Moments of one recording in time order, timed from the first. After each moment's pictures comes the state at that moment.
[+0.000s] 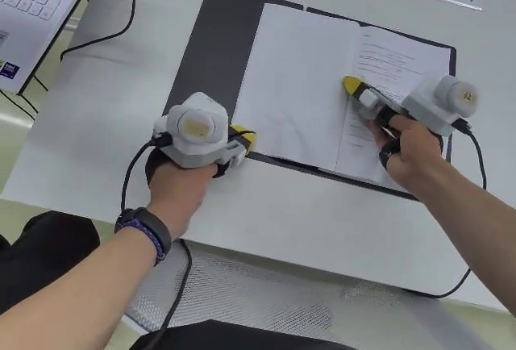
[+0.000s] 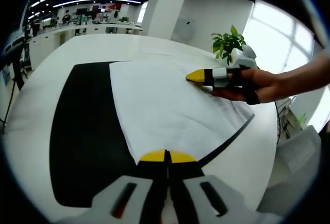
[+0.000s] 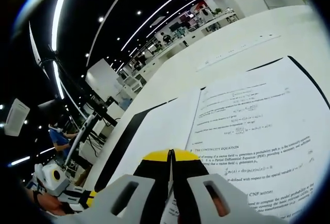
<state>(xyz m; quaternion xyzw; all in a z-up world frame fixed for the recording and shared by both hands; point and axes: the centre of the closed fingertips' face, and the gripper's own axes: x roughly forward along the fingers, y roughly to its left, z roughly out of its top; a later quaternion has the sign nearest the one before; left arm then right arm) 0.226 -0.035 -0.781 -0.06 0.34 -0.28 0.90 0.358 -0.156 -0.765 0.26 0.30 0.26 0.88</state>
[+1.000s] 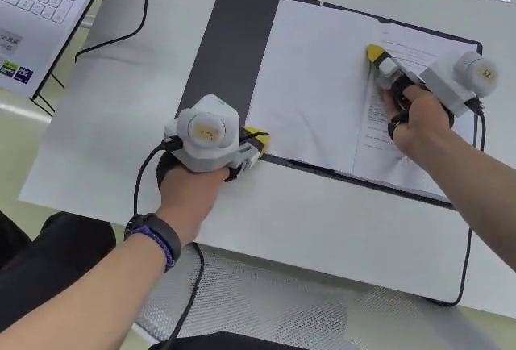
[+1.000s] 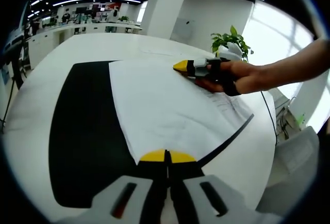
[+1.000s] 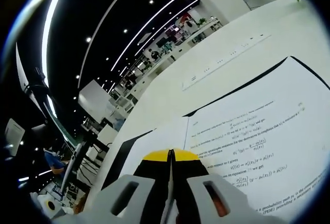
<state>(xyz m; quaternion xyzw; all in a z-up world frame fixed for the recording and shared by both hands) 0.228 -0.035 -0.782 -0.07 0.35 -0.28 0.89 0.429 -0.168 -0.767 0.32 0.26 0.20 0.89</state>
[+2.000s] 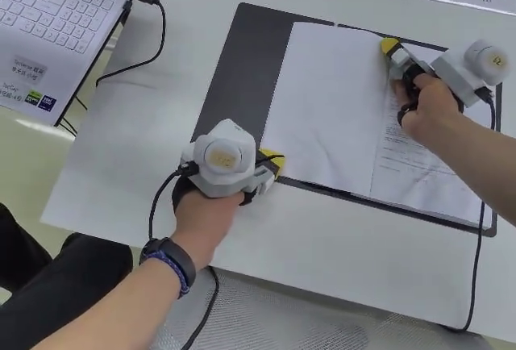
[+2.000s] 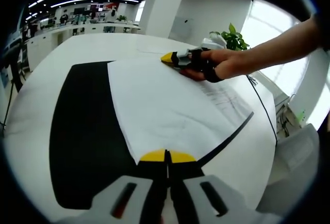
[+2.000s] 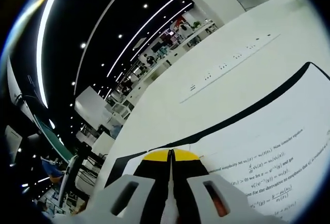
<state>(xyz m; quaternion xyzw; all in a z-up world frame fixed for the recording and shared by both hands) 0.230 -0.033 -0.789 -0.06 0.35 -0.29 0.89 0.470 -0.167 -0.775 0.33 0.25 0.18 0.89</state>
